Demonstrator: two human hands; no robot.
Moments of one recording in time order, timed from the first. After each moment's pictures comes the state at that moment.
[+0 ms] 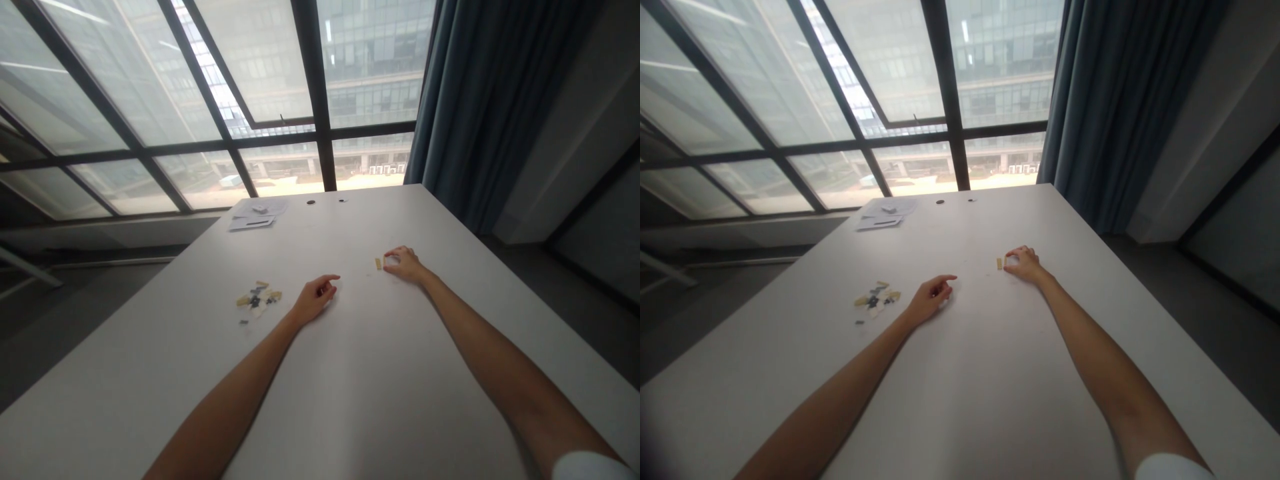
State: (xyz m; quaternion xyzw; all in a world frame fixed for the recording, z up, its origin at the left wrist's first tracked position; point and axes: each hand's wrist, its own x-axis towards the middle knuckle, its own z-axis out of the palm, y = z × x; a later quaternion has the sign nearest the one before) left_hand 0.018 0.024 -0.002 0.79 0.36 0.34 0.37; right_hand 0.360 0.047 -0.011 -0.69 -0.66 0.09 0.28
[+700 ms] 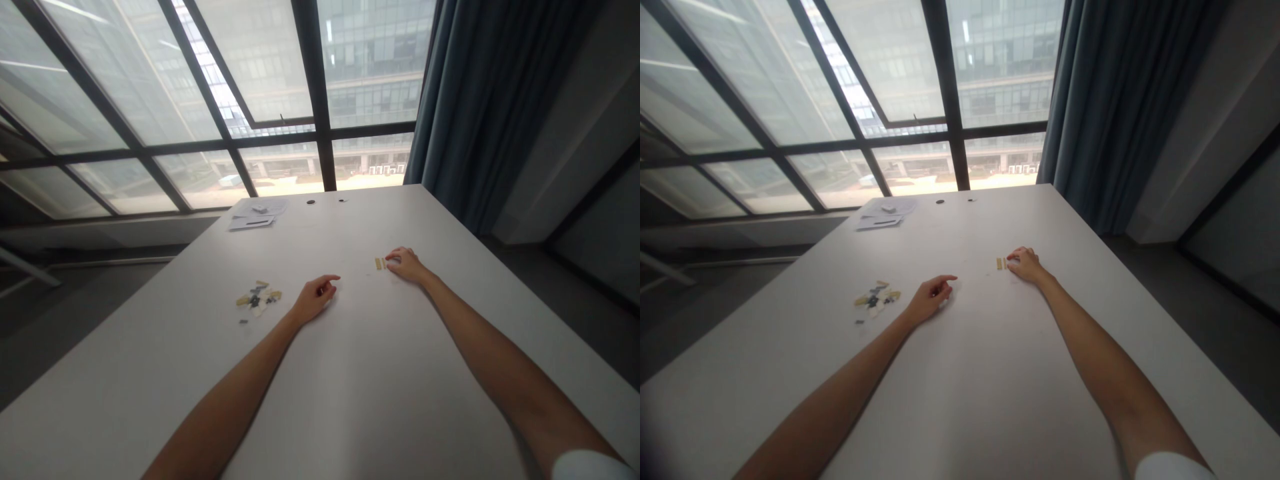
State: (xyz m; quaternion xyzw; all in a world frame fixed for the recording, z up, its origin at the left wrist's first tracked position) left_hand 0.018 0.024 0.000 0.79 0.36 0.34 0.36; right_hand 0.366 0.048 -0.014 -0.68 -0.68 0.10 0.27
